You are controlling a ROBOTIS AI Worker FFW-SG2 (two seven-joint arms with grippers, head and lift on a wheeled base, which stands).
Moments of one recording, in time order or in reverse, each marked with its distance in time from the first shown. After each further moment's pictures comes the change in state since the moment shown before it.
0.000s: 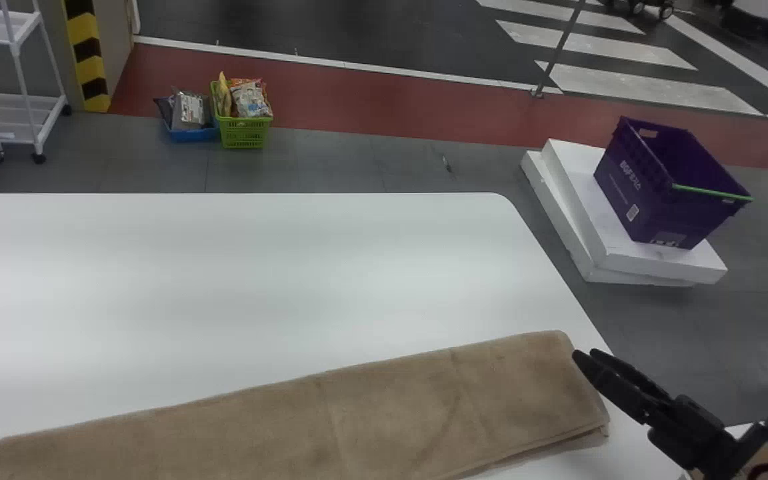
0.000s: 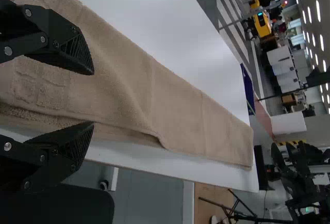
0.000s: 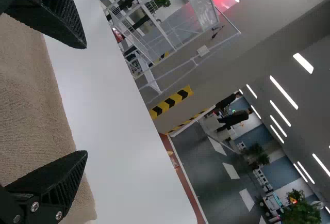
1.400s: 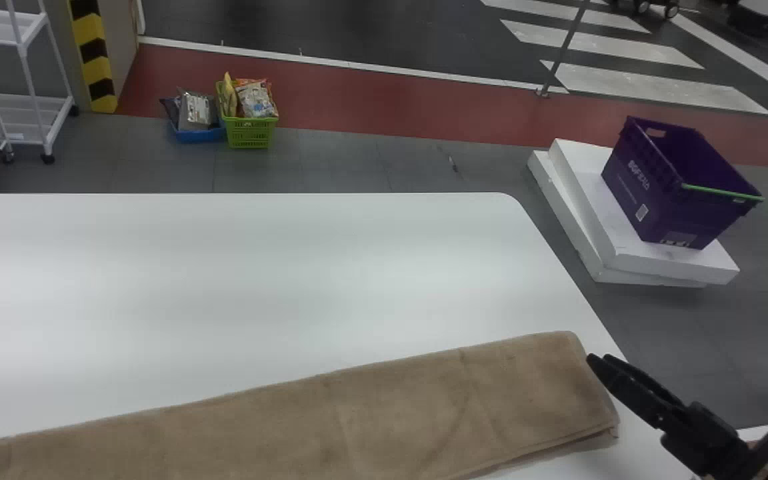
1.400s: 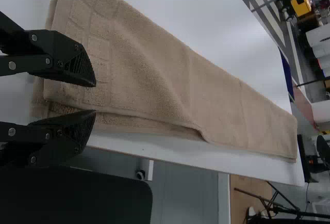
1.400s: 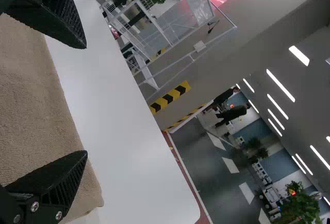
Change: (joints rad) left arm -0.034 0.000 0.062 0.030 -0.103 -0.023 -0.043; right arm -0.011 -0.002 -0.016 0.036 -0.003 0.001 0.002
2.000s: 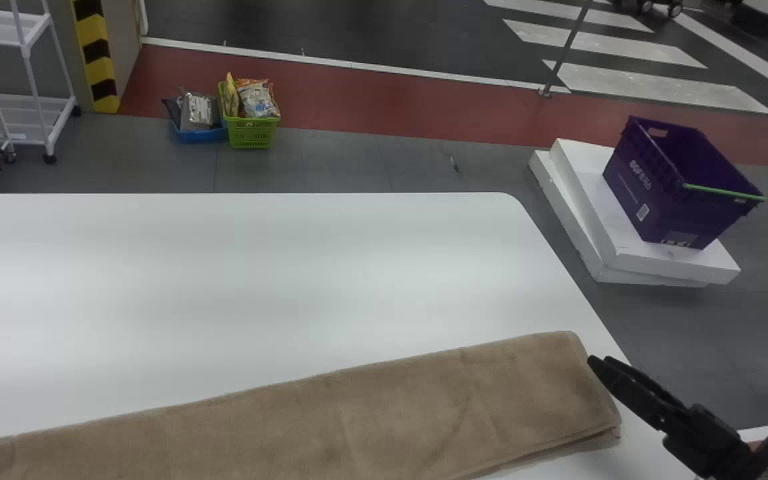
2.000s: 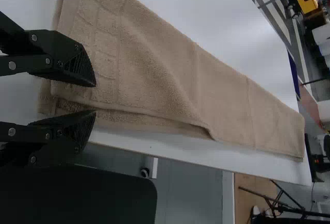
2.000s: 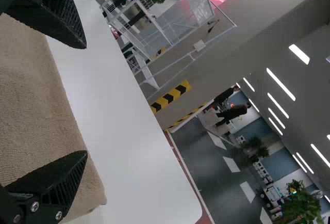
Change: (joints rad) left arm -0.011 0.000 0.005 0.025 -0.027 -0.010 0.001; right arm 0.000 -0.001 0.000 0.008 -0.001 0.000 -0.001
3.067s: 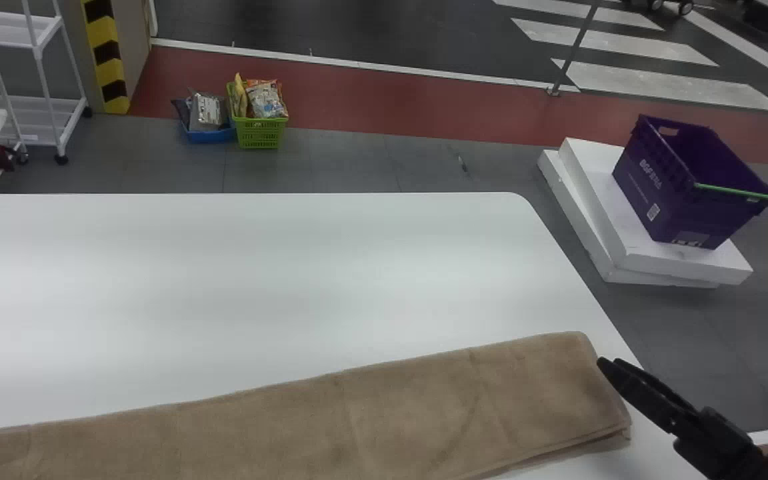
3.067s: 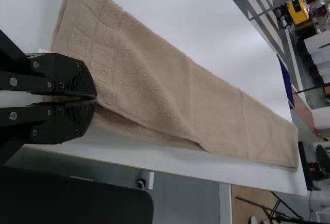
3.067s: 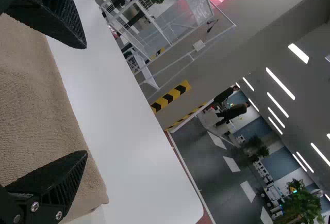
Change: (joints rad) left arm -0.004 0.000 0.017 -0.027 0.047 0.002 0.002; right arm 0.000 0.001 -0.002 0.006 -0.002 0.000 0.001
